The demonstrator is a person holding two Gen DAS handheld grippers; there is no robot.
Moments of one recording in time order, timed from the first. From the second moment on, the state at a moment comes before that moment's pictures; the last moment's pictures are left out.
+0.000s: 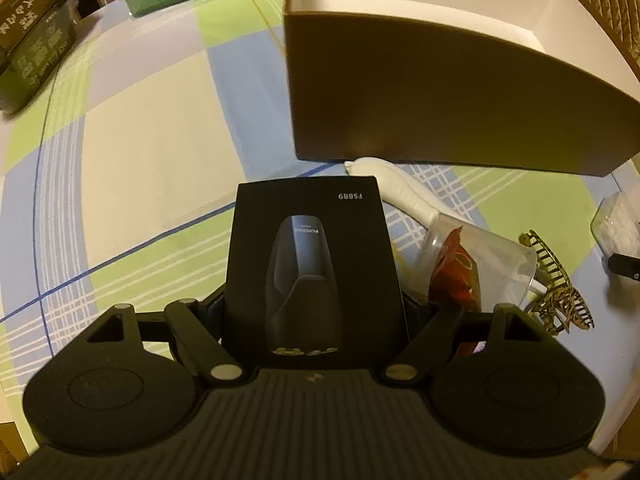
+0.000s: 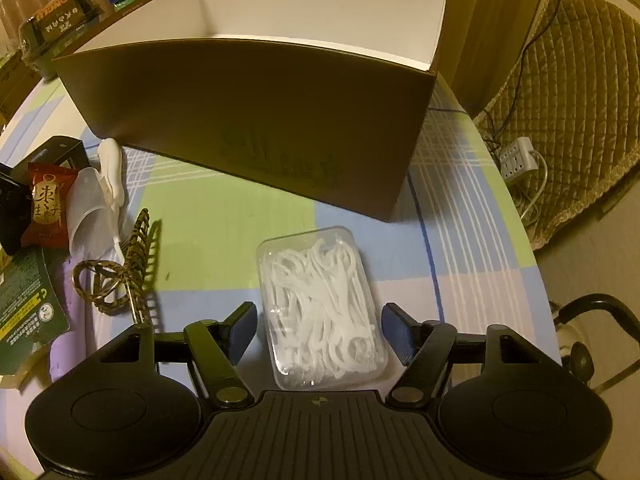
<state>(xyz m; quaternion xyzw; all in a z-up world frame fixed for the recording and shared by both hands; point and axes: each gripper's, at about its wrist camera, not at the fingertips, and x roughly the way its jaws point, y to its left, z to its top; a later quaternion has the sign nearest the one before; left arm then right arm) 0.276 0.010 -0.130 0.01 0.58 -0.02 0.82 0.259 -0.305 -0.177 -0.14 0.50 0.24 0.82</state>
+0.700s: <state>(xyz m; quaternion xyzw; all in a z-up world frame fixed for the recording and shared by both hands) 0.246 0.020 -0.078 0.01 0.52 -0.02 0.85 0.252 -0.297 -0.165 -0.14 0.49 0.25 0.83</state>
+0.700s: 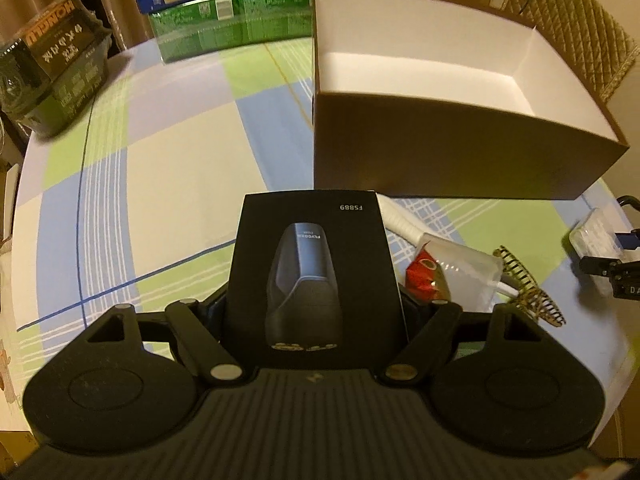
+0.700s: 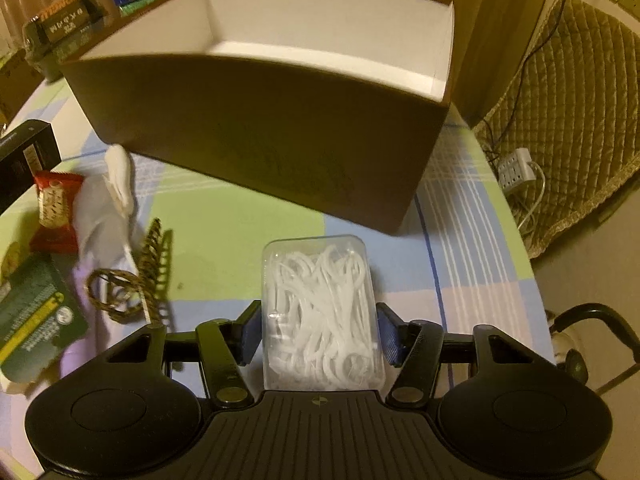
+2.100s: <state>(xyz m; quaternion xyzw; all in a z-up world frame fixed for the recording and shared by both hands) 0.413 -0.065 -0.046 0.02 0.45 -0.06 0.89 0.394 -0.240 -0.089 -0.08 0.45 0.25 0.86</state>
